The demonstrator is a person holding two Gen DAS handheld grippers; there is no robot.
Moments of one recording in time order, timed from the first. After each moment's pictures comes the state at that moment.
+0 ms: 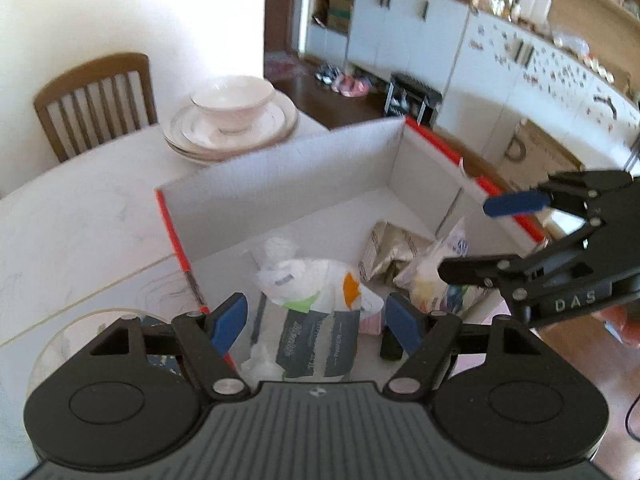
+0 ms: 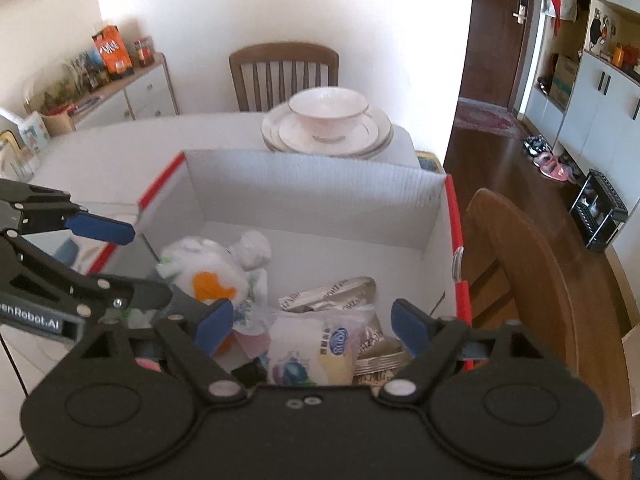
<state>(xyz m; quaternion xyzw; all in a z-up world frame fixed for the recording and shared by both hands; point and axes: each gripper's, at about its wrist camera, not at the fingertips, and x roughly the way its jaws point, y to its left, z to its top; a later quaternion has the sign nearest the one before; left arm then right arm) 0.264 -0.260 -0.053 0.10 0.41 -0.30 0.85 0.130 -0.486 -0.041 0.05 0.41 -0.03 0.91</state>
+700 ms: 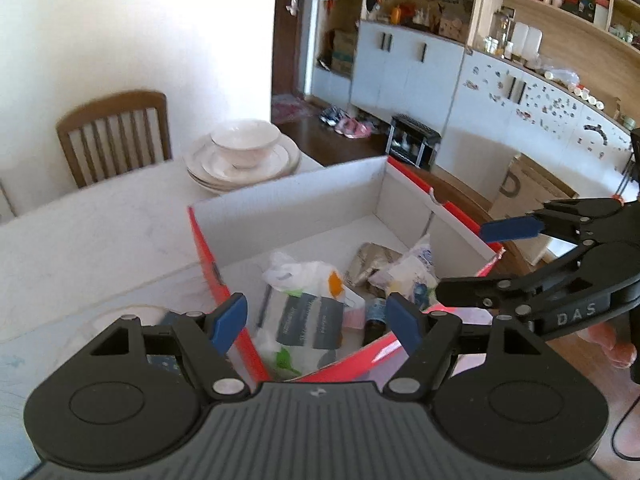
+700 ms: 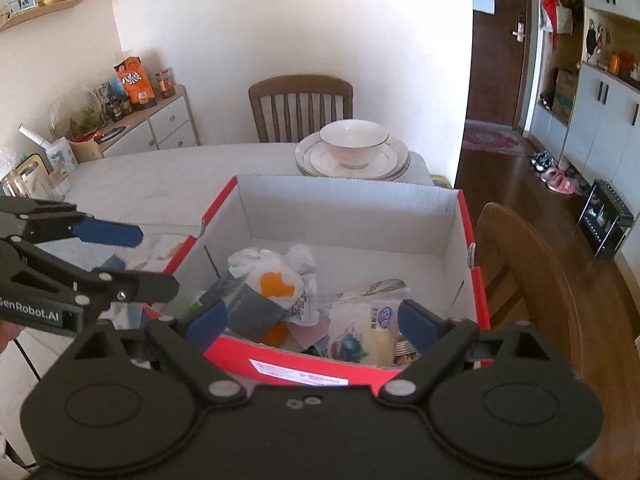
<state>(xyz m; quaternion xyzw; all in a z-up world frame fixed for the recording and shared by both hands) 0.204 -0.227 -0.017 0.09 0.35 -0.30 0.88 0.086 -0.448 -0.015 0.07 0.36 -0.02 0.93</state>
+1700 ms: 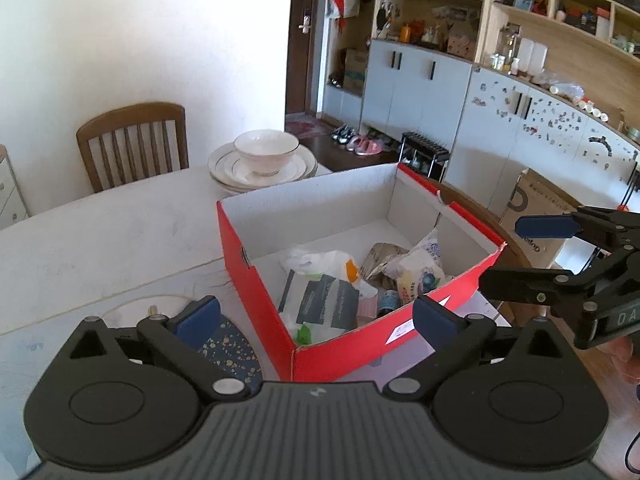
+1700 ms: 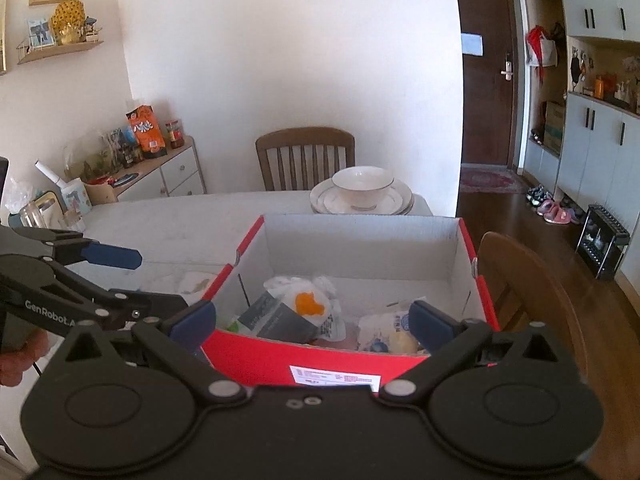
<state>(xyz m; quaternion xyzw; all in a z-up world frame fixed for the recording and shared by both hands) 0.176 -0.195 -0.017 0.08 0.33 -0.29 0.89 0.040 -0.417 -0.007 0.08 0.28 -0.03 0.96</state>
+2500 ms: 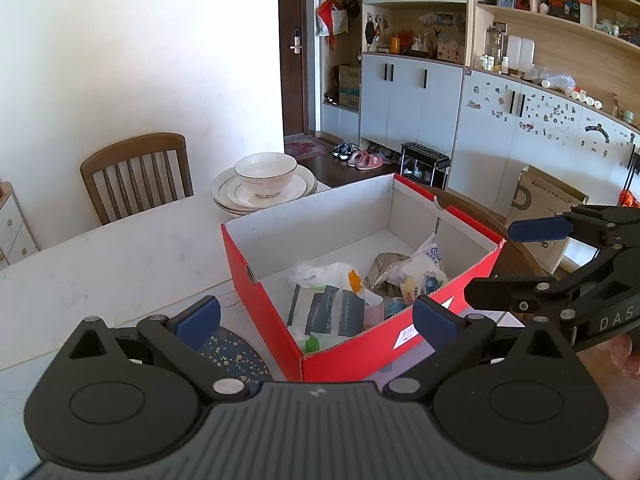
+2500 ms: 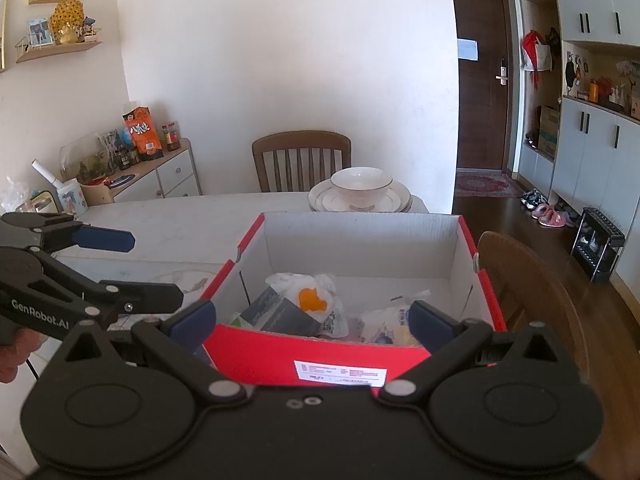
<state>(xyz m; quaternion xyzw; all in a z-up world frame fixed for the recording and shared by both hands) 0.162 -0.193 -0.012 0.11 0.29 -0.30 0.90 0.037 -0.406 -0.012 0.08 0.27 -0.04 0.96</state>
